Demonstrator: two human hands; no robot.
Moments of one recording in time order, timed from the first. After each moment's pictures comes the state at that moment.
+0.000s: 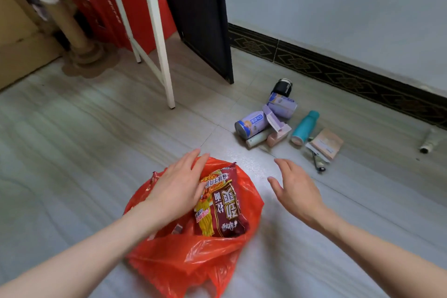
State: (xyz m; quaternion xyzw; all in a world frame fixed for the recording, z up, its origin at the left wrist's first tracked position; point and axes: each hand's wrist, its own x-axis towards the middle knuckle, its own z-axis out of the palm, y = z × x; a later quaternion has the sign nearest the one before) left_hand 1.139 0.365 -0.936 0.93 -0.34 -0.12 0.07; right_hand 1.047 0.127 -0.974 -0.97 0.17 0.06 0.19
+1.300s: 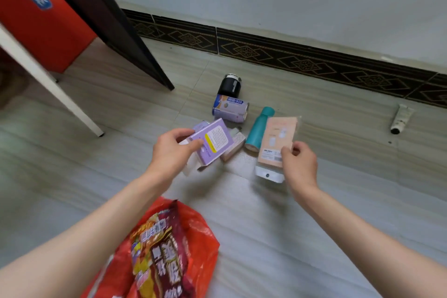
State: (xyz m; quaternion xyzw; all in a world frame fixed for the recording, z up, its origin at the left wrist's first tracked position) left_hand 1.230 0.178 -0.964 0.86 -0.02 -0.20 0.47; right_hand 1.101 0.001 -1.009 -0.67 0.52 -0.16 0.50
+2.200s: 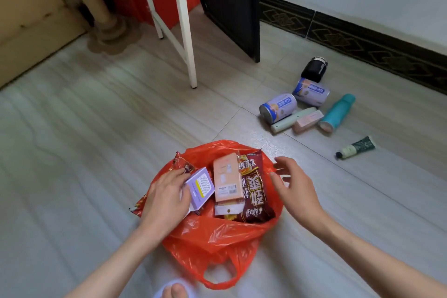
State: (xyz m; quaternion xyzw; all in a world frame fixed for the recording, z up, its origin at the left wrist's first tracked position) left_hand 1.108 0.430 -0.981 0.97 -0.10 -0.11 0.18; right_hand 1.049 0.180 -0.988 -0.85 0.22 0.02 0.49
